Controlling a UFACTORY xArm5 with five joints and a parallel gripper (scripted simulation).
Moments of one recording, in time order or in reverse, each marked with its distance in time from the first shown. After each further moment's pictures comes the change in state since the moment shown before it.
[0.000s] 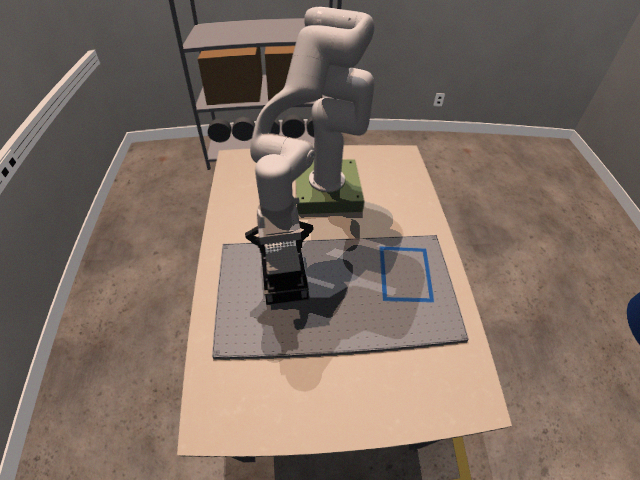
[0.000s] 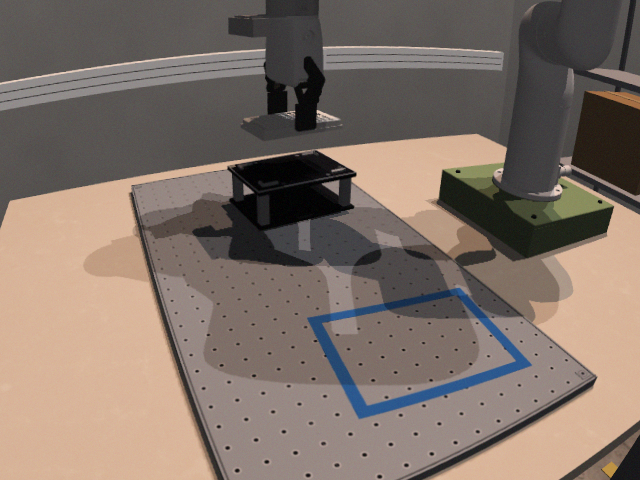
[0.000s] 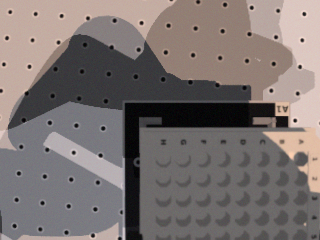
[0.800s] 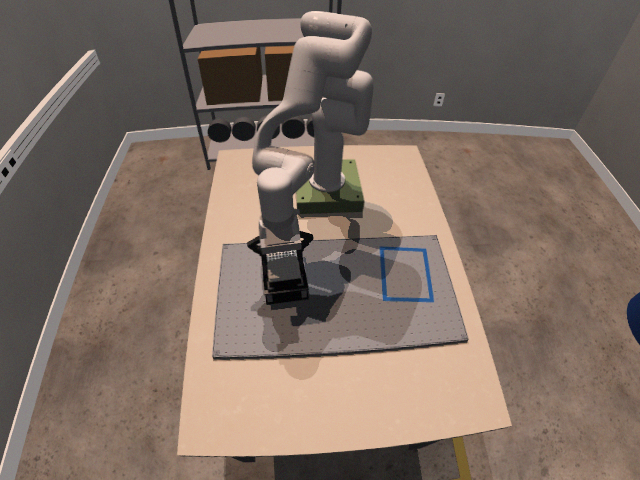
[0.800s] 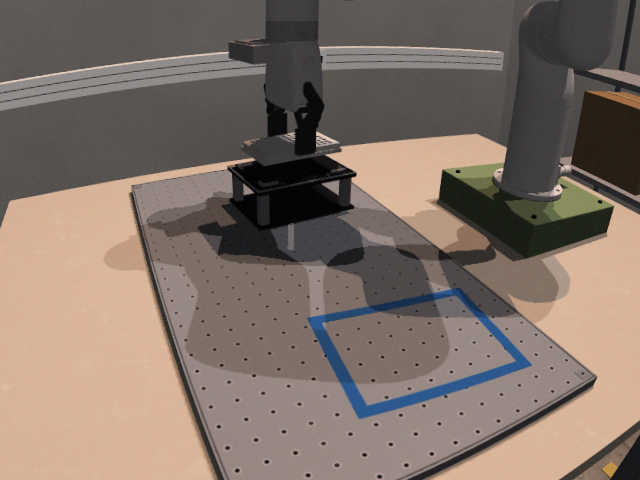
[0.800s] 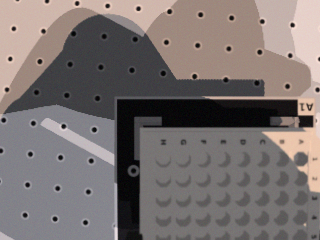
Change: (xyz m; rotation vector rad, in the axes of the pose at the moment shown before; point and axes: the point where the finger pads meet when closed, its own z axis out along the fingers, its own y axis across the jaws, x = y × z) arm 0.000 0.000 0.037 0.000 0.000 0.000
